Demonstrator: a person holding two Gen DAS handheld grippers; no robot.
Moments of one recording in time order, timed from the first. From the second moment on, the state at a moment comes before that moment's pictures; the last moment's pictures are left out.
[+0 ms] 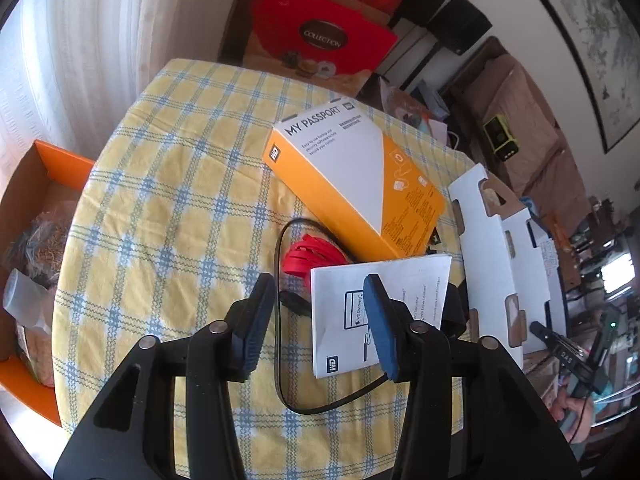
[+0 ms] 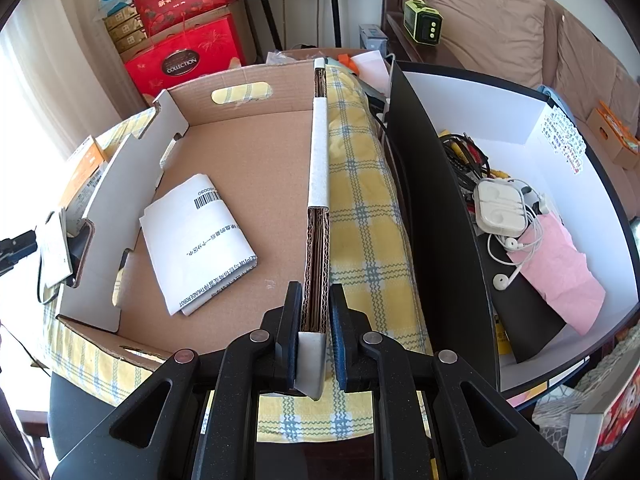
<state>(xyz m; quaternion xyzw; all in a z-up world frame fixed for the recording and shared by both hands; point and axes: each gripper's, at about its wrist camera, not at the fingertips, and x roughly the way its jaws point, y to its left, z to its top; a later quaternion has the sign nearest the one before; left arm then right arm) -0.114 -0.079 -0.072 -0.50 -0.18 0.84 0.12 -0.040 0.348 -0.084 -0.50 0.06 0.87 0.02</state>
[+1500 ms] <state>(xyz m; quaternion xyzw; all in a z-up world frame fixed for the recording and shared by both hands) -0.092 -0.013 -0.030 -0.49 -0.16 0.80 0.32 -0.043 0.349 -0.086 -0.50 0.07 0.86 0.02</state>
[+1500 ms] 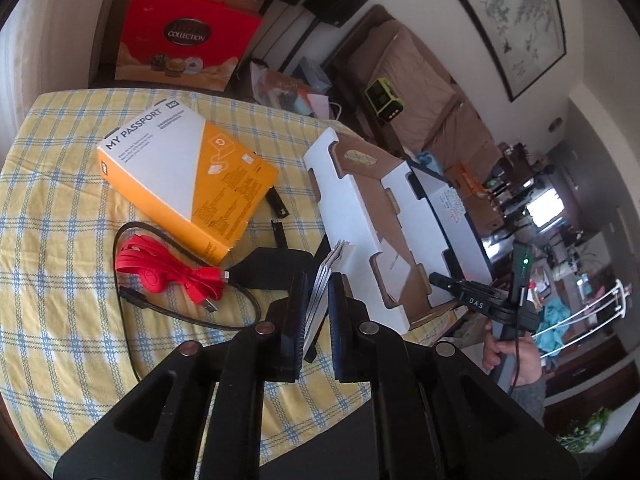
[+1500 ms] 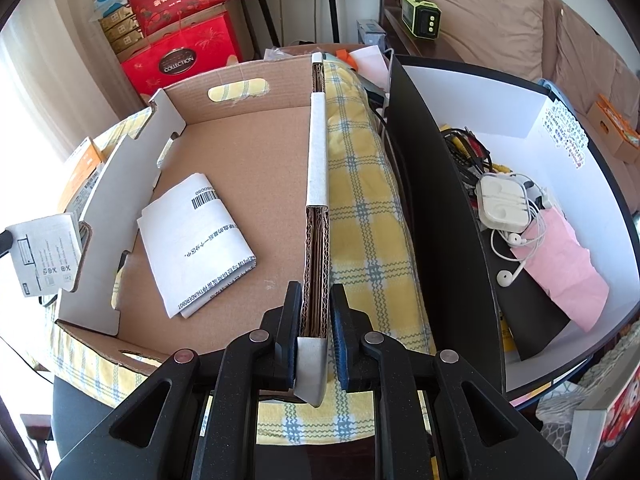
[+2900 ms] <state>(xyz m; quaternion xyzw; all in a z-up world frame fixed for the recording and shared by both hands) -0.066 0.240 -0.023 -0.43 0.20 0.83 0.29 -0.046 0.349 -0.087 -0.51 0.07 0.86 0.02</state>
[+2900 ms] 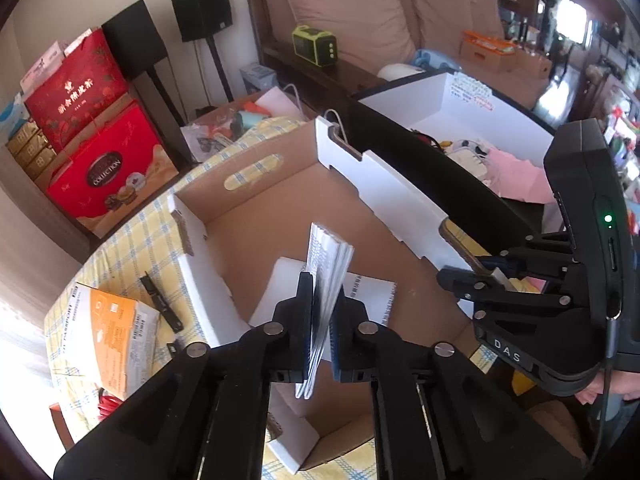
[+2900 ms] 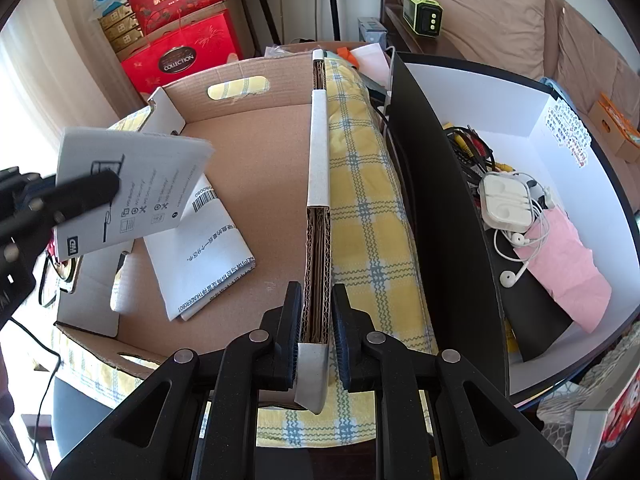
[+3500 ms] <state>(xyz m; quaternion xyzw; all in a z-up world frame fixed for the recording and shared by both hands) -0.099 0.166 0.001 -0.49 -0.03 0.79 0.36 -0.048 0.349 -0.088 -0.51 0.07 0.86 0.02</state>
